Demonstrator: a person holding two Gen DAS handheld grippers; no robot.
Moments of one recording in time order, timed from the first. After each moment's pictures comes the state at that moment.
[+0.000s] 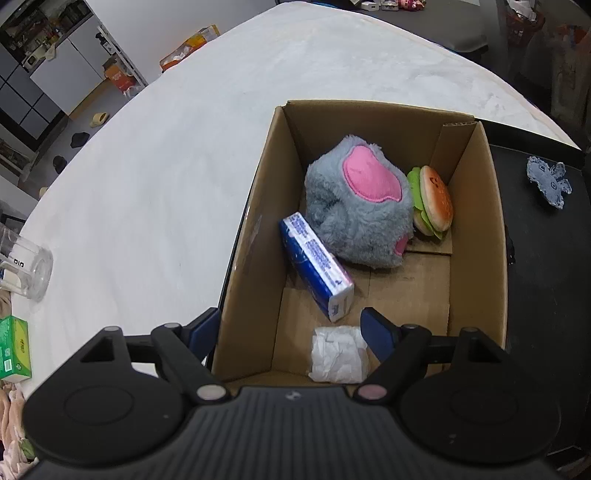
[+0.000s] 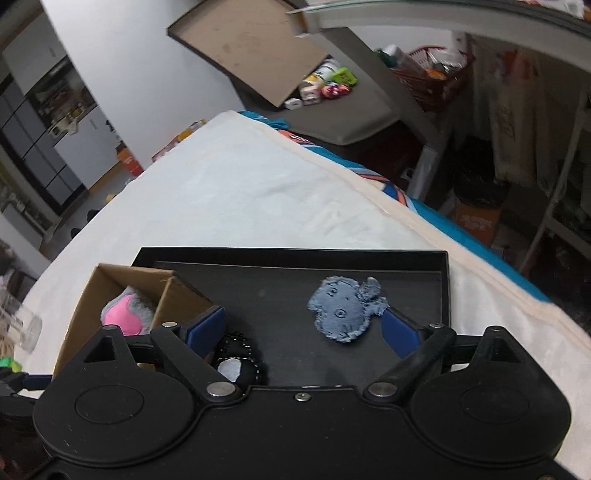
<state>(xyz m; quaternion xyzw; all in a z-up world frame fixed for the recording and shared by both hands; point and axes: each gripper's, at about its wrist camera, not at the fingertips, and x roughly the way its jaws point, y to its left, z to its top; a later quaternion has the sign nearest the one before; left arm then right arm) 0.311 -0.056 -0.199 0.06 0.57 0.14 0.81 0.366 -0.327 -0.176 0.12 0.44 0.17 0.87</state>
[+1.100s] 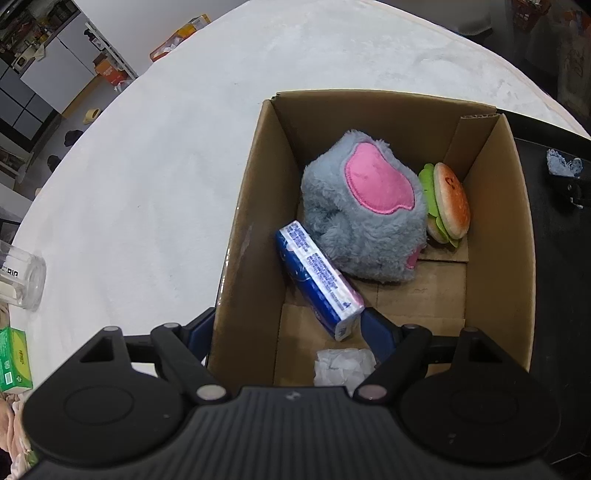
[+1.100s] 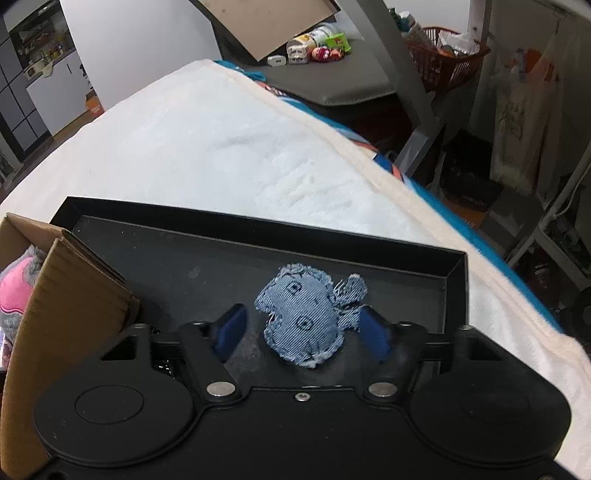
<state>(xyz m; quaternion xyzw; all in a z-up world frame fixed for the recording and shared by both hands) 0.330 -0.053 -0.214 0.07 0.59 0.14 0.79 0.403 -0.293 -0.237 0.01 0.47 0.14 0.87</state>
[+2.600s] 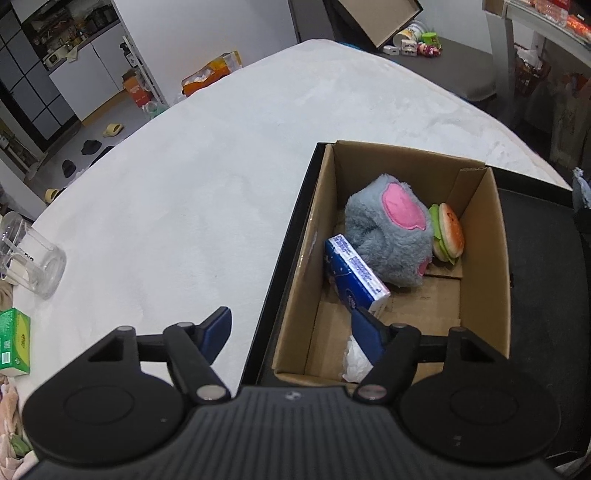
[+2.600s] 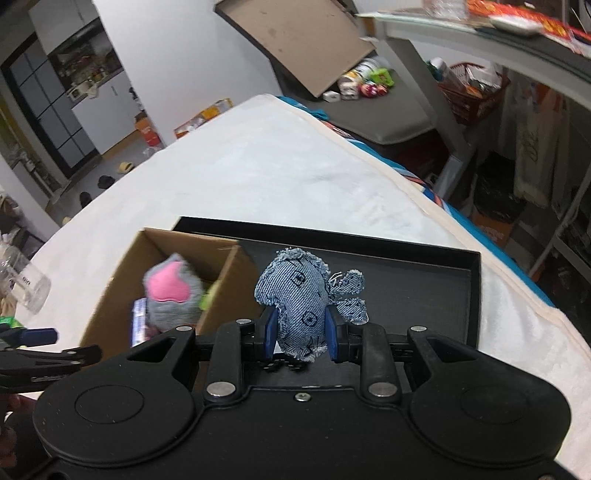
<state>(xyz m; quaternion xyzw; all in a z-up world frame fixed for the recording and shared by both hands) 0.278 -0.028 -0.168 0.03 0.51 0.15 0.84 0.333 -0.278 -0.143 0.05 0.44 0.21 0.87</state>
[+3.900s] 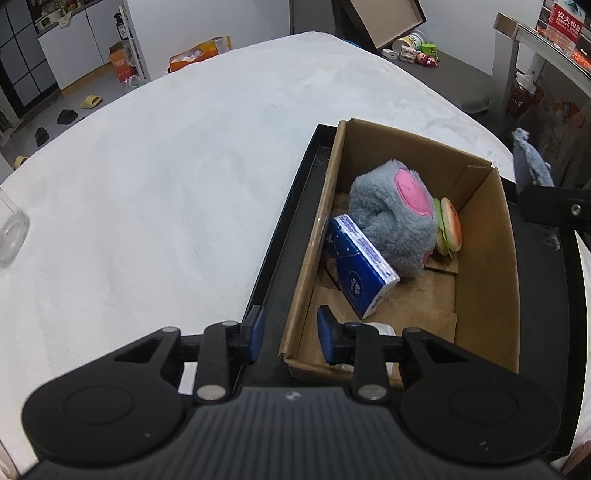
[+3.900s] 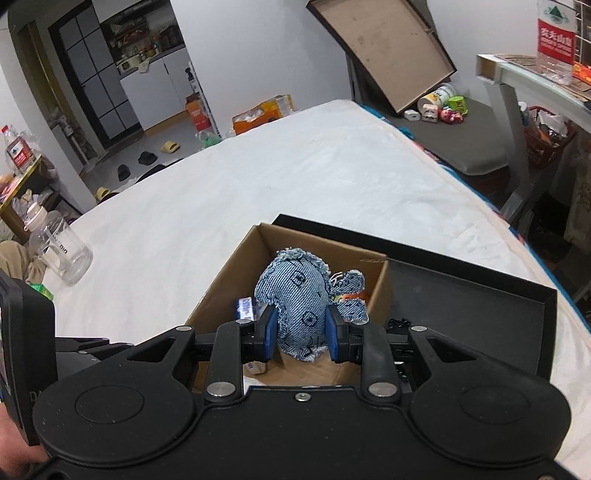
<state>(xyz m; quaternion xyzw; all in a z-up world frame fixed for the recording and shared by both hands) 0.262 0.008 -0.194 -0.05 0.51 0.11 0.85 0.299 -0.175 -0.110 0.00 0.43 0.27 0.86</state>
